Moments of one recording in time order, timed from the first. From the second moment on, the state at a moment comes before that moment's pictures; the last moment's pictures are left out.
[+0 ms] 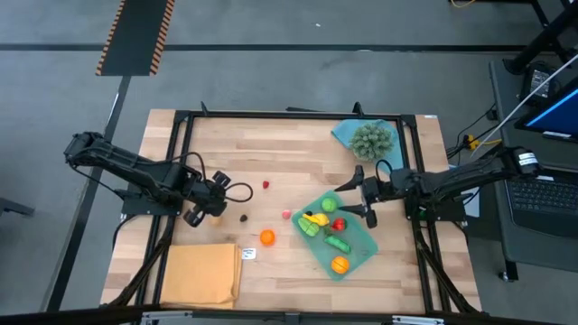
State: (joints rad) left arm -0.25 1.05 0.74 -0.93 -0.12 0.35; right arm 0.13 0.93 0.24 0.57 -0.02 0.07
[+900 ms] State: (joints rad) left arm -0.25 1.05 0.74 -0.86 -0.12 0.17; right arm 0.13 1.22 0.24 0.84 -0.02 0.08
